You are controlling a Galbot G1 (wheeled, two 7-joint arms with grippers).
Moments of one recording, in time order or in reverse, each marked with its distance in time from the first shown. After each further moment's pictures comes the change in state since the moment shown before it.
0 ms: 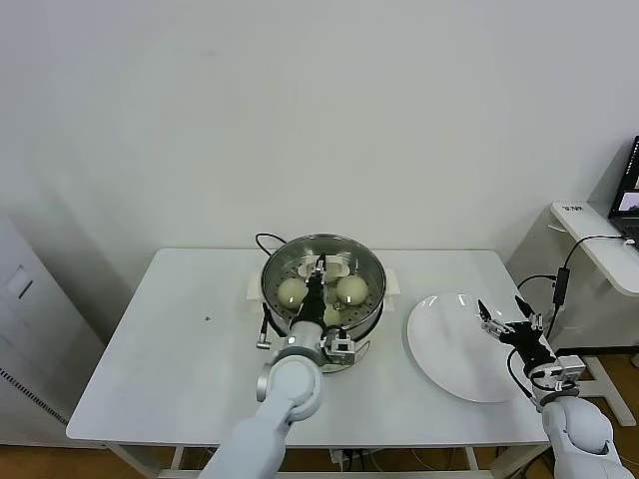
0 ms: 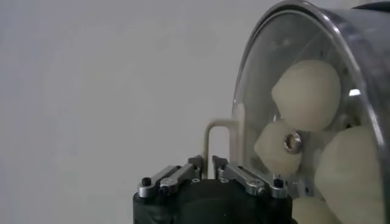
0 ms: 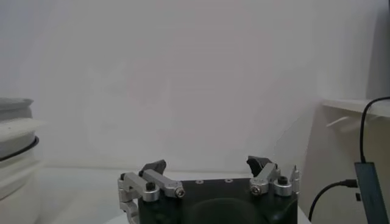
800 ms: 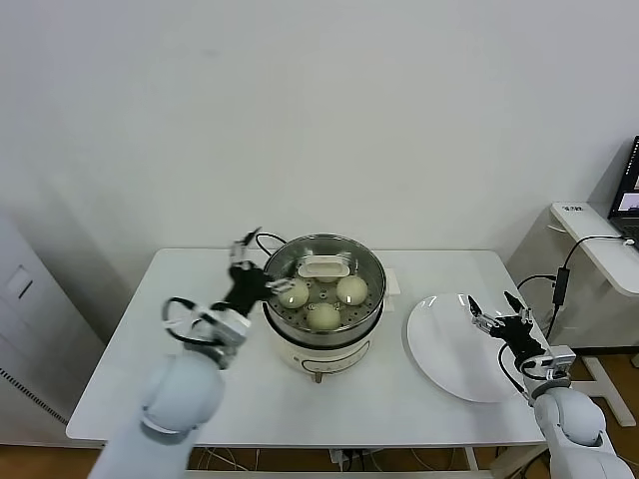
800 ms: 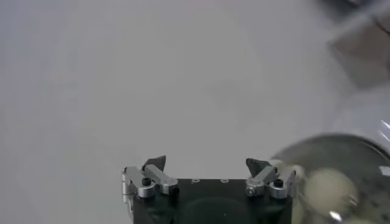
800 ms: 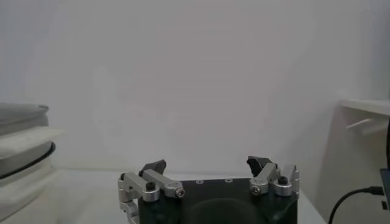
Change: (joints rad) left arm 0.126 0.267 -0.300 -0.423 -1.213 0.001 -0.083; right arm -0.014 -0.028 -0.062 0.079 0.029 -0.089 0.067
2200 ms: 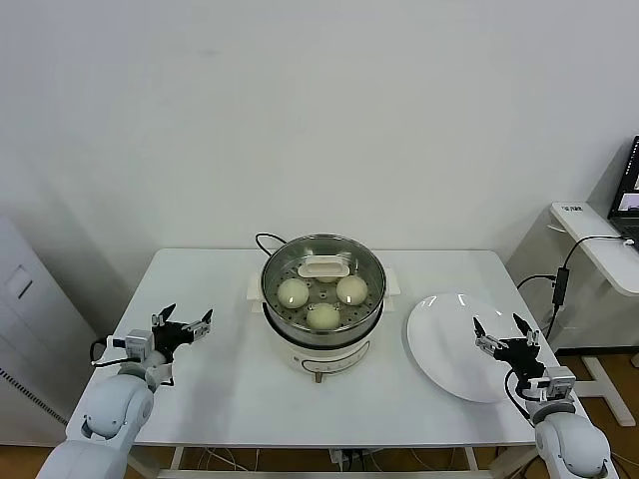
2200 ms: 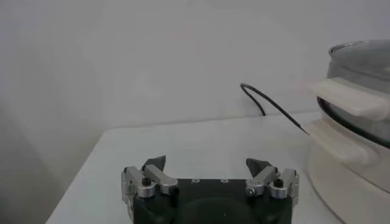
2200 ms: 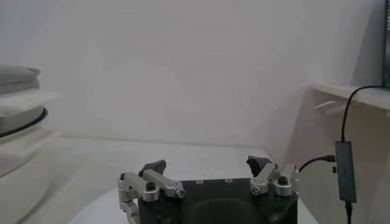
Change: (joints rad) left arm 0.100 0.128 -0.205 0.434 -0.640 -0.084 -0.134; right arm -0.139 0.034 0.034 0.143 -0.078 -0.082 0.116
